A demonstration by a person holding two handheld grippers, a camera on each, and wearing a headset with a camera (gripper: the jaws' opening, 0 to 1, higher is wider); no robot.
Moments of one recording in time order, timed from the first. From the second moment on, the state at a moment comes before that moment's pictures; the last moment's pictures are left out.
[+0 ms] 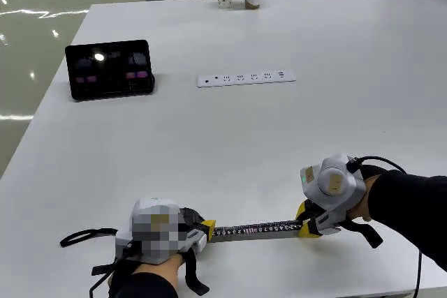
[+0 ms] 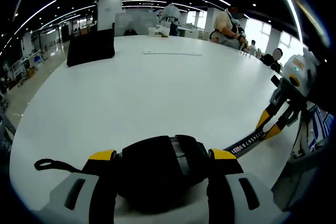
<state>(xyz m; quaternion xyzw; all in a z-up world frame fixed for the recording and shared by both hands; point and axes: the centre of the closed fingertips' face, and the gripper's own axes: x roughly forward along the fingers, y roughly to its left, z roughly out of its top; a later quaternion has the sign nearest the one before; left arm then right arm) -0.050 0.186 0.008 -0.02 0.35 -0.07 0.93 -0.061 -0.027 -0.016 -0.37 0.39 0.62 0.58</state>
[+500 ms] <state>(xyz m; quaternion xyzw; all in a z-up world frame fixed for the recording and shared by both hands) -0.051 0.186 0.008 -0.02 0.35 -0.07 0.93 -0.062 -0.015 -0.016 -0.36 0.39 0.62 0.58</state>
